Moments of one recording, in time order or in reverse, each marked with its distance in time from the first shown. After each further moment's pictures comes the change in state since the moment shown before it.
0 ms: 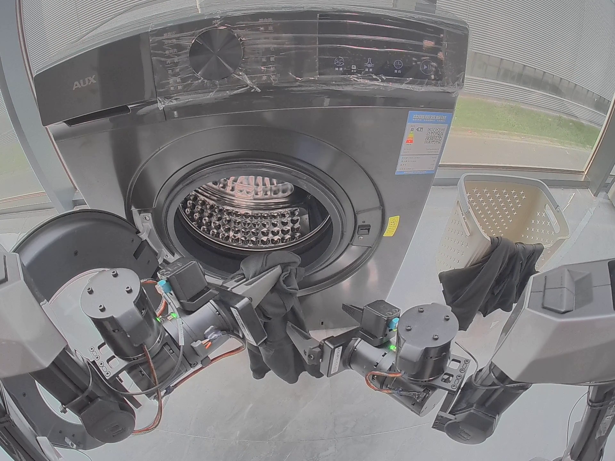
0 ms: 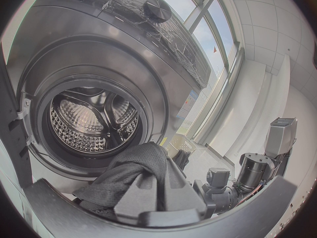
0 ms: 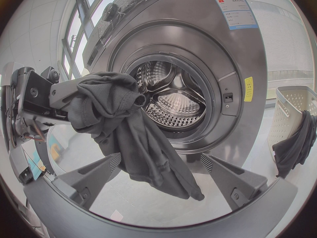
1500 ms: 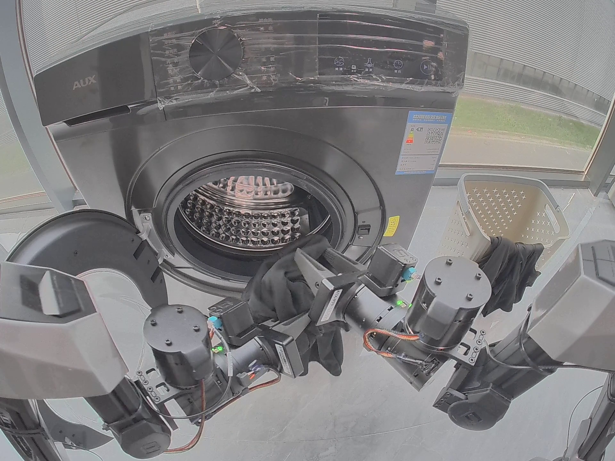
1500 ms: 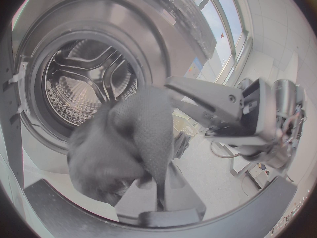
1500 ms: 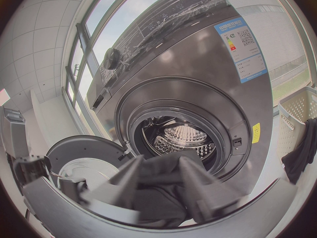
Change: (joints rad) left arm -0.105 0.173 -0.020 0.000 0.088 -0.037; right arm 0.018 -0.108 -0.141 -0.014 -0.056 0.034
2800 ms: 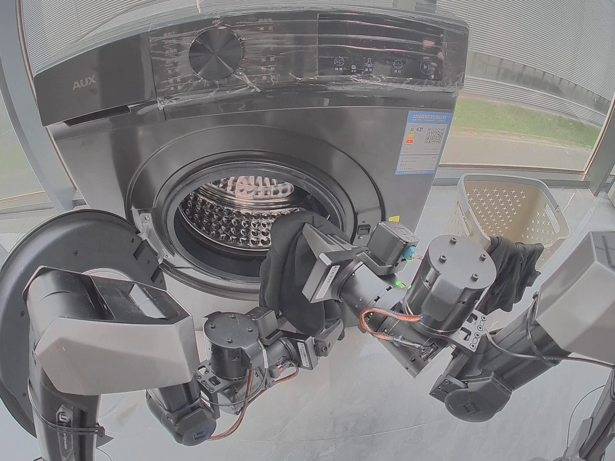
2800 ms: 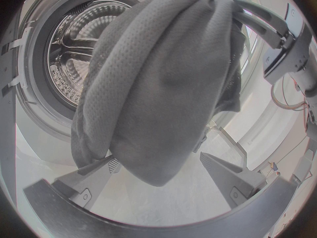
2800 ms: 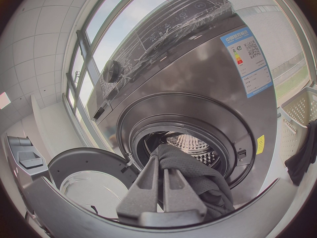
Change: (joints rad) left arm 0.038 0.267 -0.175 0.000 0.051 -0.013; right arm -0.001 -0.017 -0.076 0.025 -0.012 0.003
